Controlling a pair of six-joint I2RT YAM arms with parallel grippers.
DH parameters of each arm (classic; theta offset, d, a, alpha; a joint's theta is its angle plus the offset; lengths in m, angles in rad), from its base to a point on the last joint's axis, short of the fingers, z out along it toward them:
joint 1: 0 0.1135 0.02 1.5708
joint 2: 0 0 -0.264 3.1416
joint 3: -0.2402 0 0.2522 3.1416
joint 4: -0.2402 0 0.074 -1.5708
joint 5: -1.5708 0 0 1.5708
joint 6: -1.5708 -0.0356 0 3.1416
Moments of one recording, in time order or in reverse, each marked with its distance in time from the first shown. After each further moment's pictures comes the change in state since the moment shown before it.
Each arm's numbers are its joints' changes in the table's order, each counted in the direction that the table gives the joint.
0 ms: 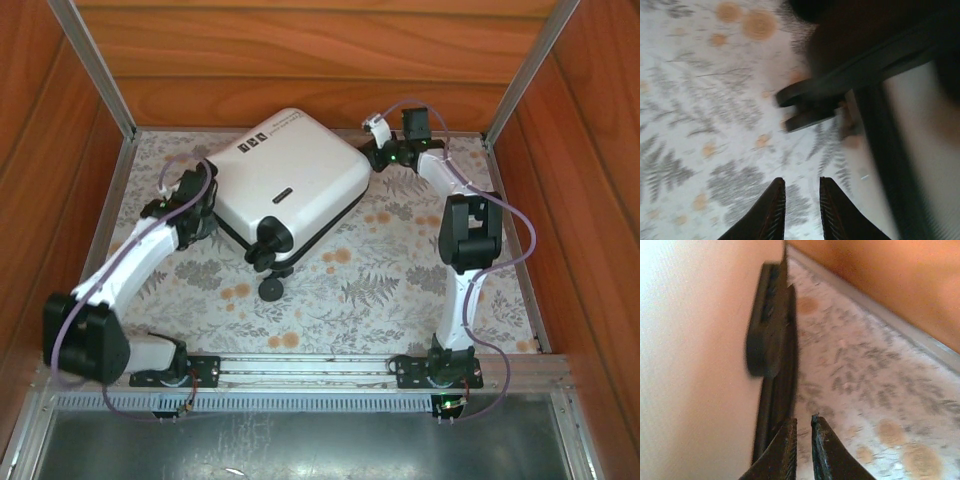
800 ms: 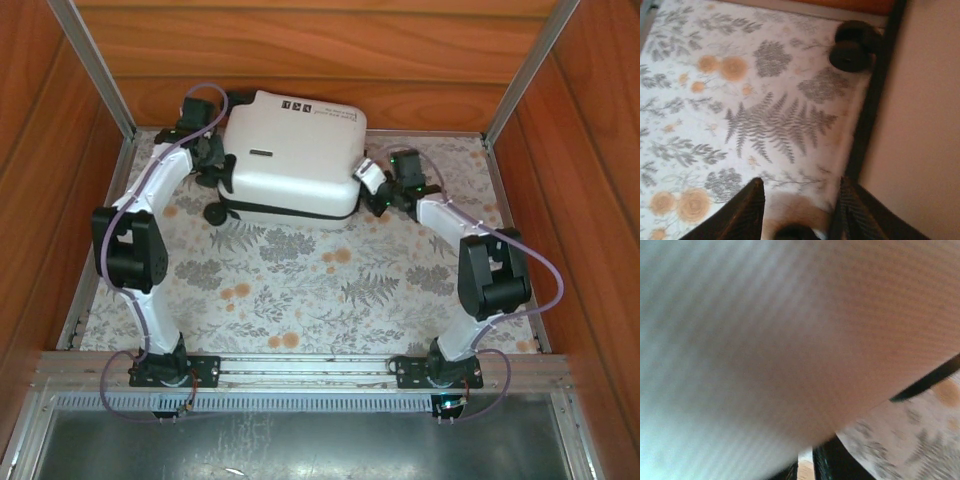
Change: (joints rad) left arm 0.109 -0.501 -0.621 0.088 -0.097 -0.457; right arm 0.169 0.410 0.590 0.187 -0.269 0.114
